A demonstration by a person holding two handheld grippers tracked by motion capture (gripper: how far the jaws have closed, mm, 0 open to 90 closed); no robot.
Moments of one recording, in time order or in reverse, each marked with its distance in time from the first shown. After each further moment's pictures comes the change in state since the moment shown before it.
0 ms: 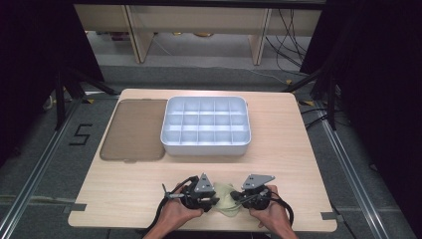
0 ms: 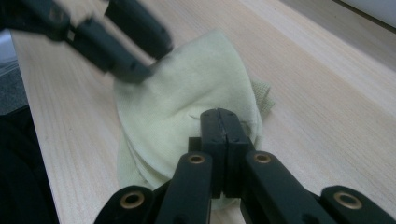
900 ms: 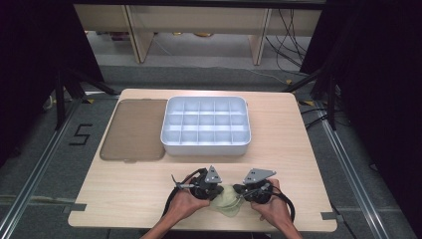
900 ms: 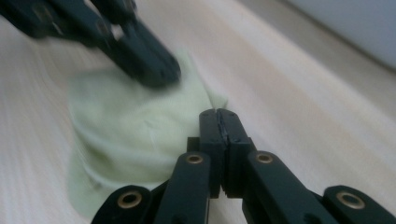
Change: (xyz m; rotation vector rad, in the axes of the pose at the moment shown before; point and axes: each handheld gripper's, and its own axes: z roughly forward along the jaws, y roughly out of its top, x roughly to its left) left arm 0.015 0.009 0.030 0.053 -0.008 0.029; right arm -0.015 0.005 0.002 -0.015 -0.076 -0.035
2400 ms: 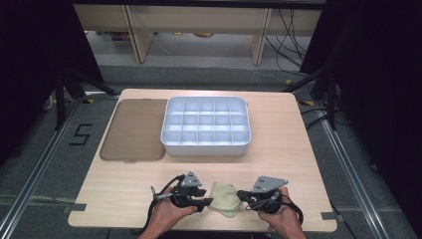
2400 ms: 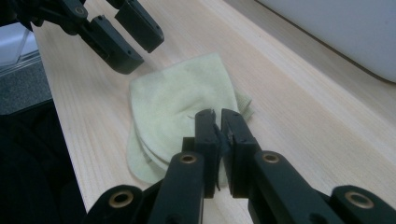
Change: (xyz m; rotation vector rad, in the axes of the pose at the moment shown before) left arm -0.002 -0.033 -0.045 -0.051 -0.034 -0.211; right arm 0.015 -0.007 -0.035 -0.071 0.044 -0.042
